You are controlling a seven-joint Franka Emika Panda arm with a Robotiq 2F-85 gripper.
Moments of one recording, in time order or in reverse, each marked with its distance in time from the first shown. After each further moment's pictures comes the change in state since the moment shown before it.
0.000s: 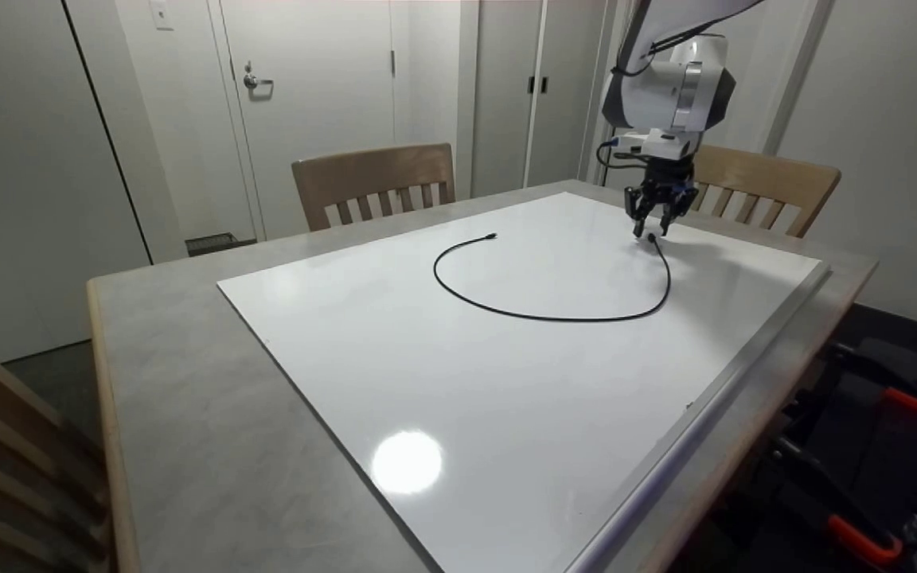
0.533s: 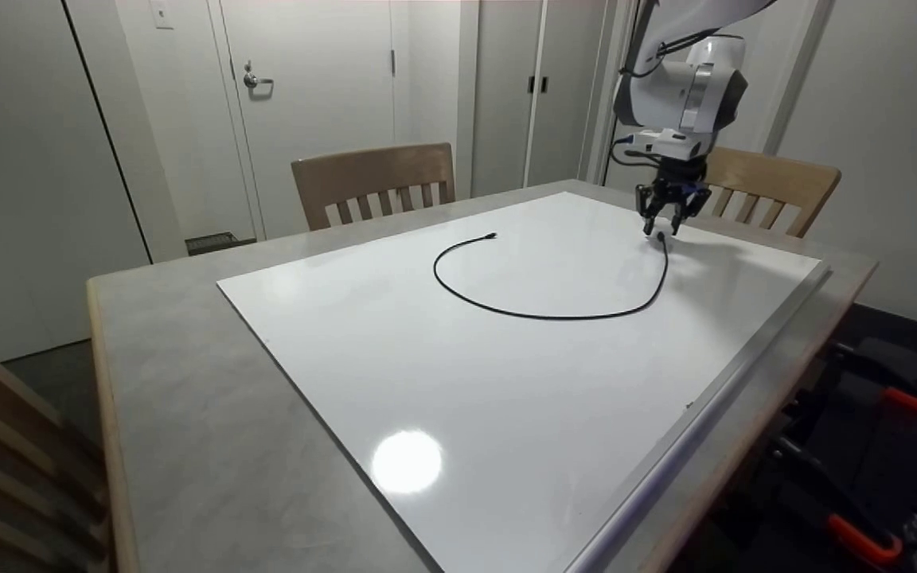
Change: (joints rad) arm 0.006 0.049 -0.054 -0.008 0.113 -0.025 0.000
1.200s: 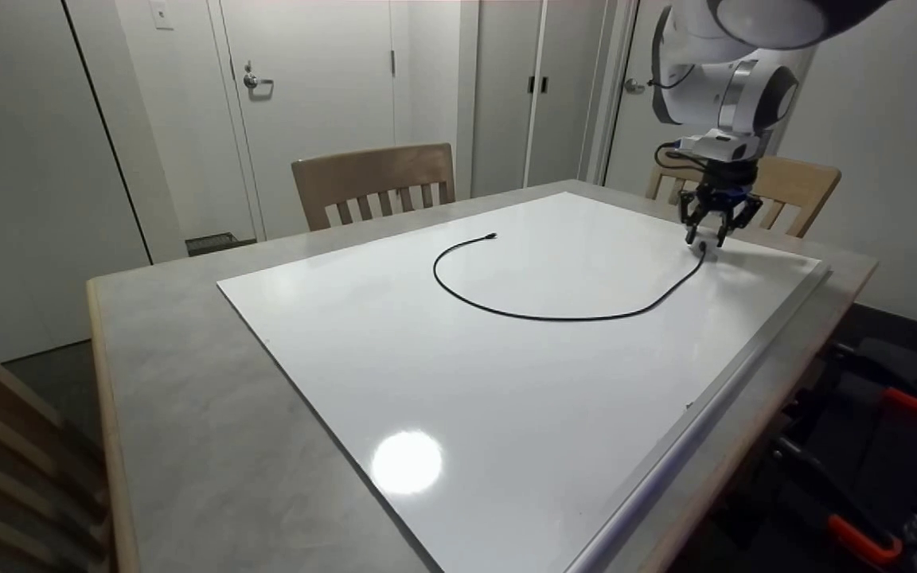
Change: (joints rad) arm 0.142 0.226 -0.244 -0.150 0.279 -0.282 0.000
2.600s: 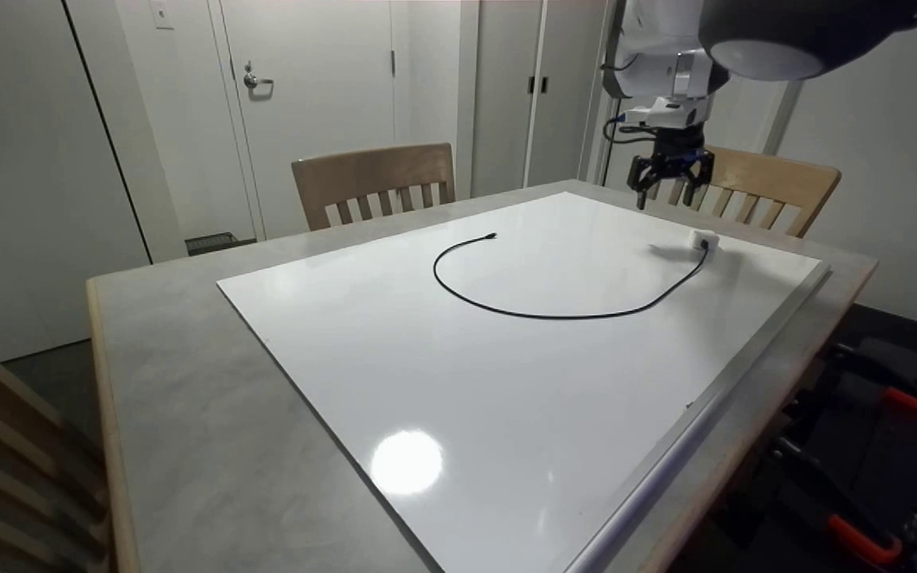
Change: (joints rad) arm 0.093 0.086 -0.124 0.166 -0.111 -0.111 -0.001
